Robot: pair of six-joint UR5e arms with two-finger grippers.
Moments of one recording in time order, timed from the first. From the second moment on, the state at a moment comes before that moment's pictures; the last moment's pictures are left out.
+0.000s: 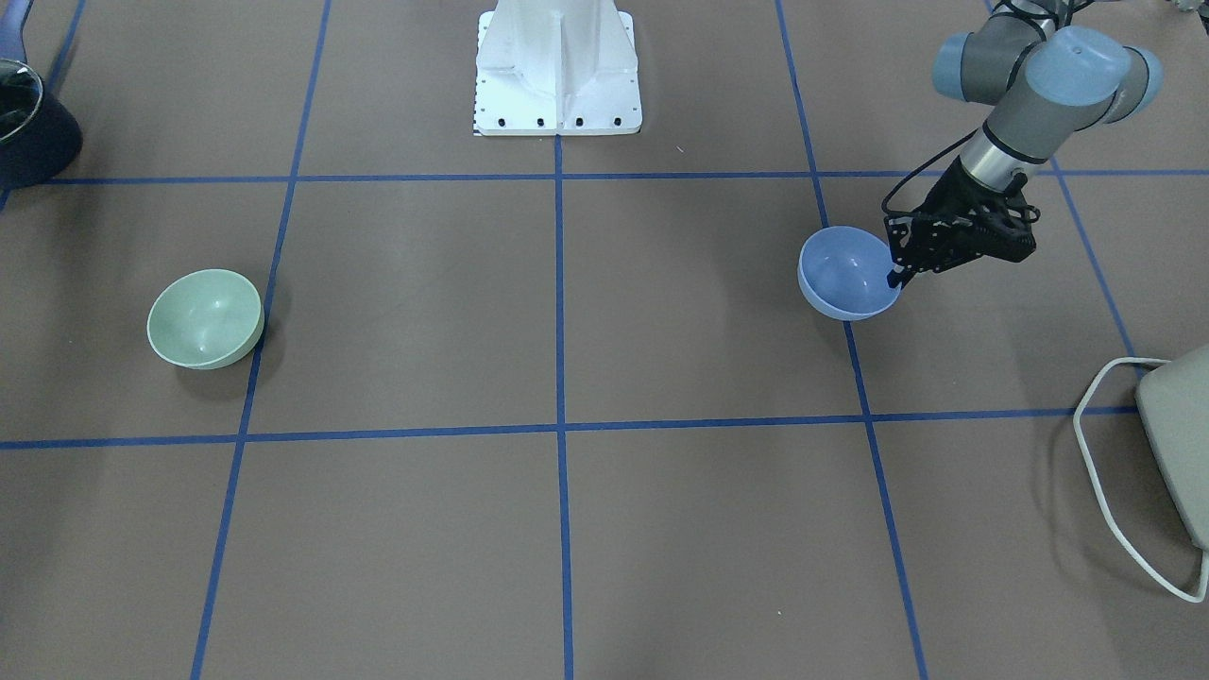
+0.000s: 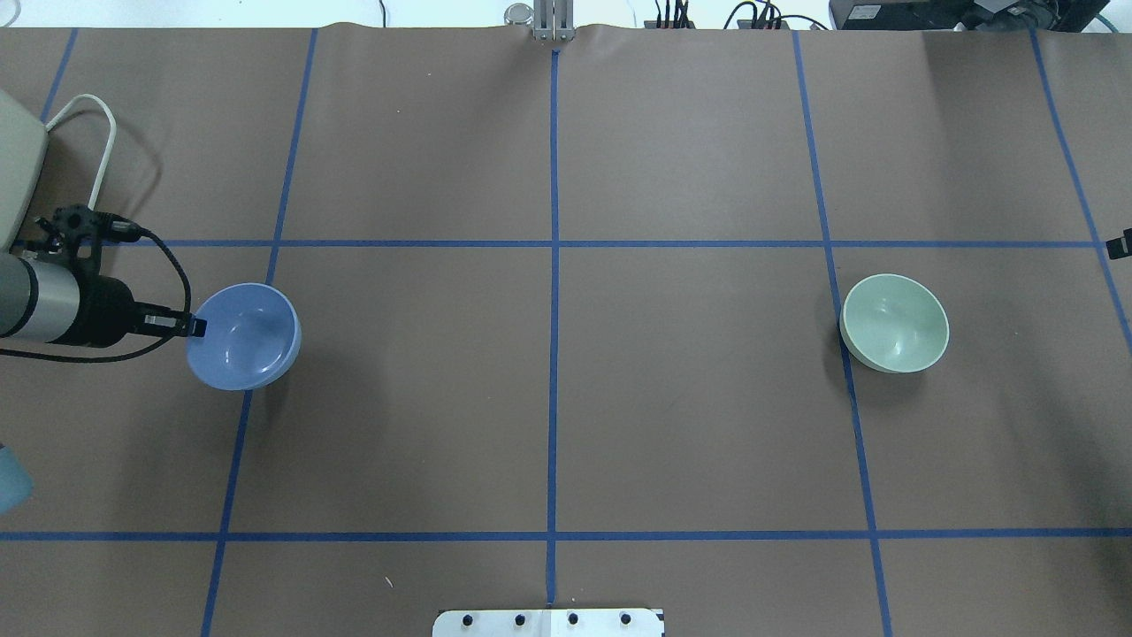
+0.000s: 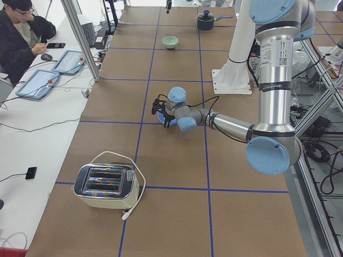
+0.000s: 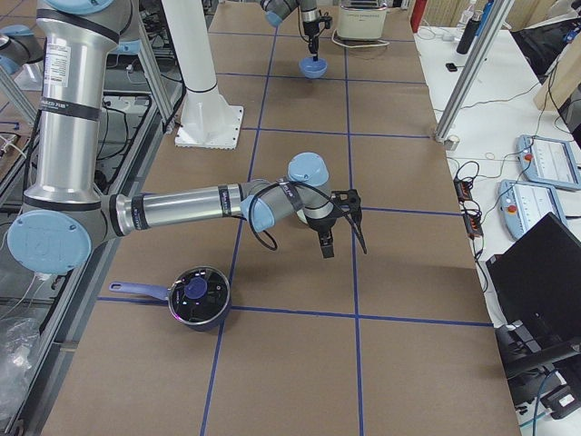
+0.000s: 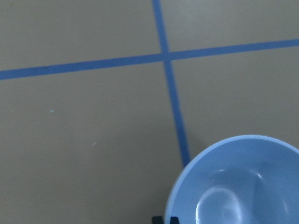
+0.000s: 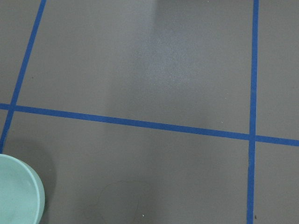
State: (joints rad) left arm -0.78 -1.56 -1.83 -2.31 -2.00 -0.96; right arm 1.30 -1.72 1.86 -1.16 2.23 0.44
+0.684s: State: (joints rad) left arm -0.62 -2.02 -1.78 -1.91 -1.89 -1.14; right arm 1.30 -1.72 1.86 -1.16 2.23 0.44
